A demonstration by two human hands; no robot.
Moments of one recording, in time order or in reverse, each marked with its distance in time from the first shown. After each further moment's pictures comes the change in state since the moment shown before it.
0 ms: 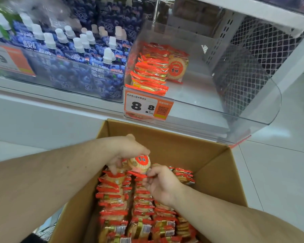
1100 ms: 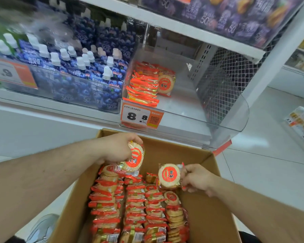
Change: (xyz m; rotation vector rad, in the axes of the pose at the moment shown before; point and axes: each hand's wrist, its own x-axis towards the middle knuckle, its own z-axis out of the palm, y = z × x) left_hand -0.025 -0.009 -0.025 0.010 0.051 0.391; right_hand -0.058 -0.084 -0.083 -1.068 0.290 -0.176
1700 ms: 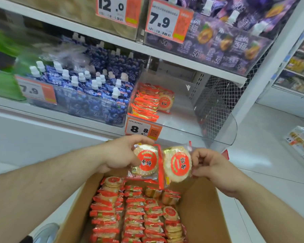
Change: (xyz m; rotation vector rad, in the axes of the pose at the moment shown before) left_hand -0.045 0.024 -0.001 -0.294 0.005 0.249; right_hand -0.109 -0.072 -0.043 0.222 -0.091 -0.606
